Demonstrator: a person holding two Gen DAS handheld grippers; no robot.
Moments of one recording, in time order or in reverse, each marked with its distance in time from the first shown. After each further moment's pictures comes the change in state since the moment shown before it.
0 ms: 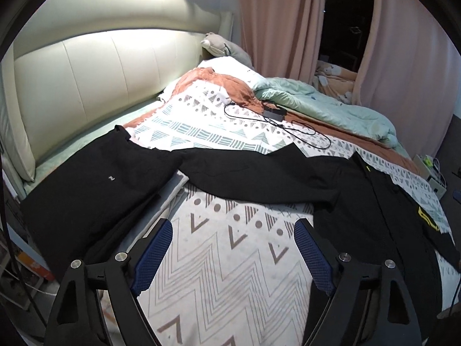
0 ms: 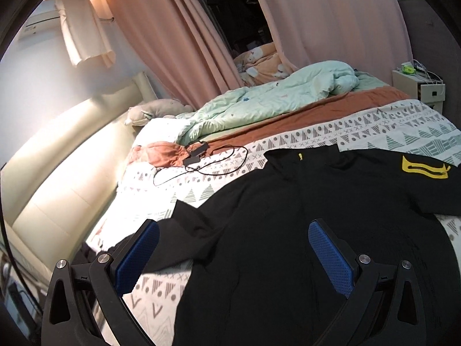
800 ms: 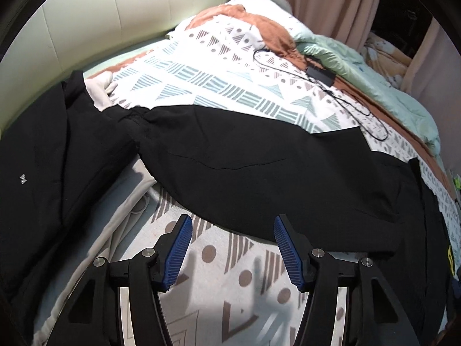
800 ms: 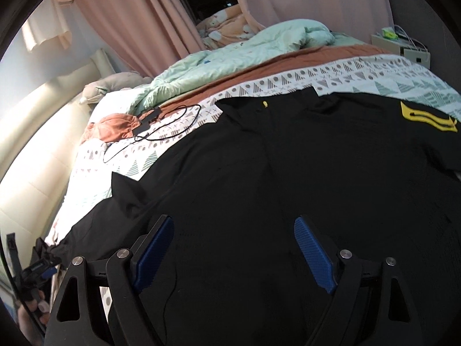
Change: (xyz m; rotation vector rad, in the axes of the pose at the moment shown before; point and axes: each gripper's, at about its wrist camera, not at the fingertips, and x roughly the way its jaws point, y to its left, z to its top) left arm 0.221 0.010 0.041 -0.155 0.269 0.101; right arm 0.125 -0.068 -0.056 0.089 0.147 -0.129
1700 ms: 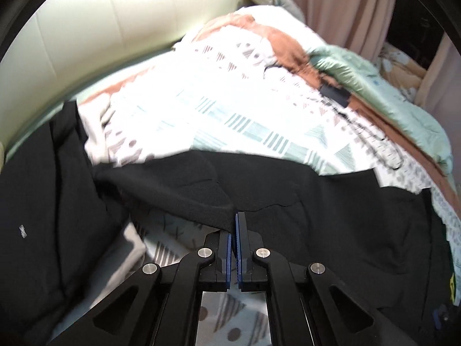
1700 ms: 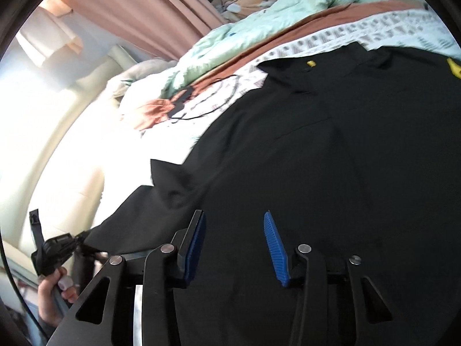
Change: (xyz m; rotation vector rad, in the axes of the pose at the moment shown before) left arm -0.006 -0.017 0.070 -0.012 -0.022 0.044; right arm 0.043 0.036 -0.005 0.090 0.133 0.269
